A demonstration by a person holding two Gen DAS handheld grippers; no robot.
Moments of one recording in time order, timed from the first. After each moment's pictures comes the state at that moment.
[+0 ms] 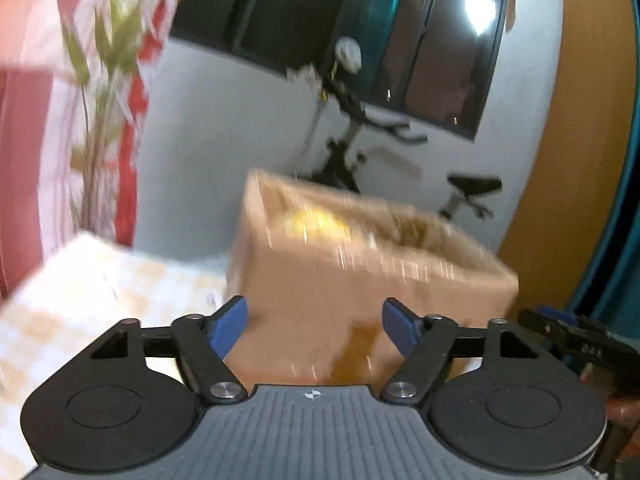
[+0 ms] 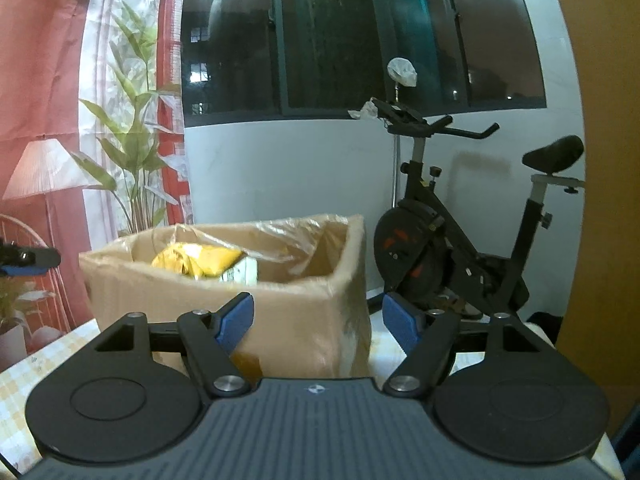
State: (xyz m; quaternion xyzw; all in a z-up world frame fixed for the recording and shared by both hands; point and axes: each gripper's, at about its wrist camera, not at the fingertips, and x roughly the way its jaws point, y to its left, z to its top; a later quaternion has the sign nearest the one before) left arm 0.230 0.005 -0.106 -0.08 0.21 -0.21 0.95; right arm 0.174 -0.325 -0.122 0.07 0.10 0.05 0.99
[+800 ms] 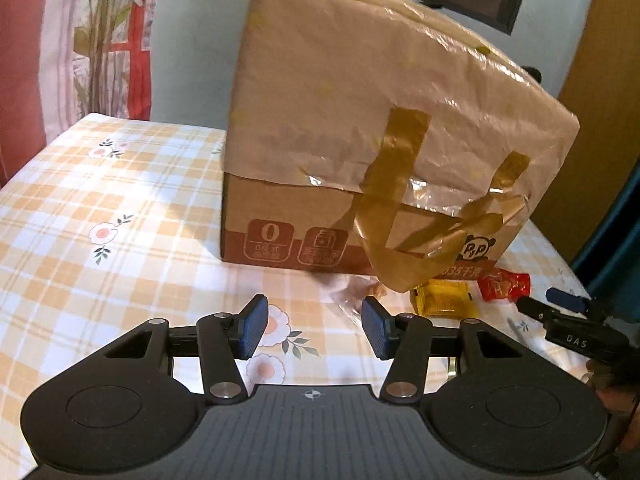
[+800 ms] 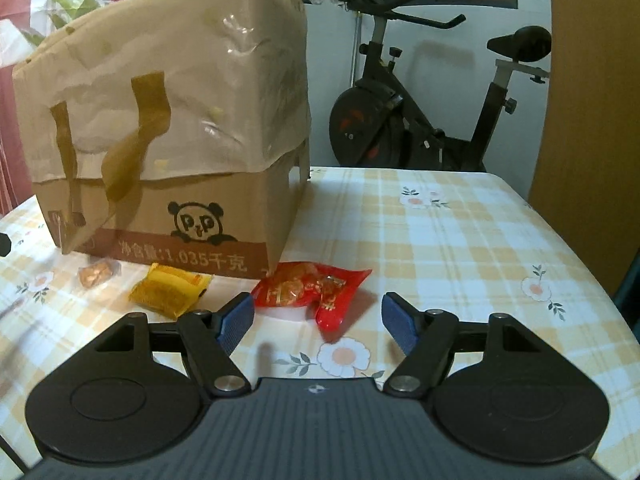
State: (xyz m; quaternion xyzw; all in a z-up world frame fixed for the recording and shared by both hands) left arm 0.232 -0.015 -0.194 -0.02 0.36 -0.18 0.92; right arm 0.174 -0.332 -0.254 0.05 0.25 -0.01 0.97
